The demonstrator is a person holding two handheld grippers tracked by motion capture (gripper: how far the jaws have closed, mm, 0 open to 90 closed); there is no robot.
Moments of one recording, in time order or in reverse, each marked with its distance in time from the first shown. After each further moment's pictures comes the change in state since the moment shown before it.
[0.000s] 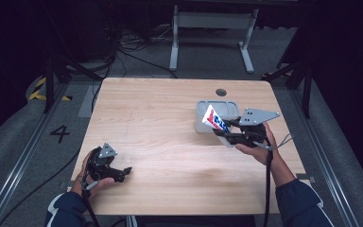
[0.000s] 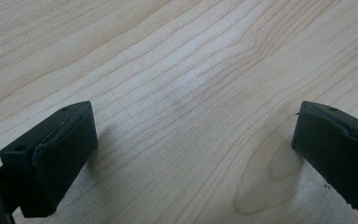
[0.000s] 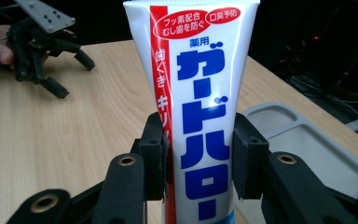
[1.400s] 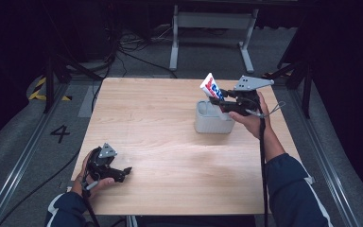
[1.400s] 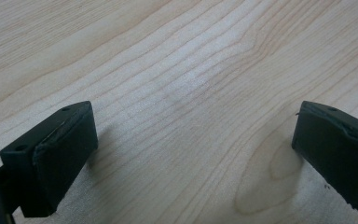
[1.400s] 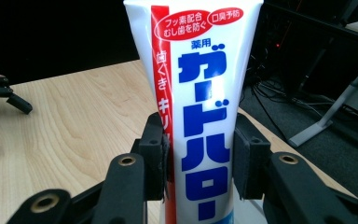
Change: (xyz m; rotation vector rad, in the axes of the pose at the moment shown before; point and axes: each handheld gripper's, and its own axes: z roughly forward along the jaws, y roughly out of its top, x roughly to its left) left arm 0.000 0.000 0.000 -0.001 0.001 -0.005; right arm -0.057 0.047 0.029 -0.028 -0.108 0.045
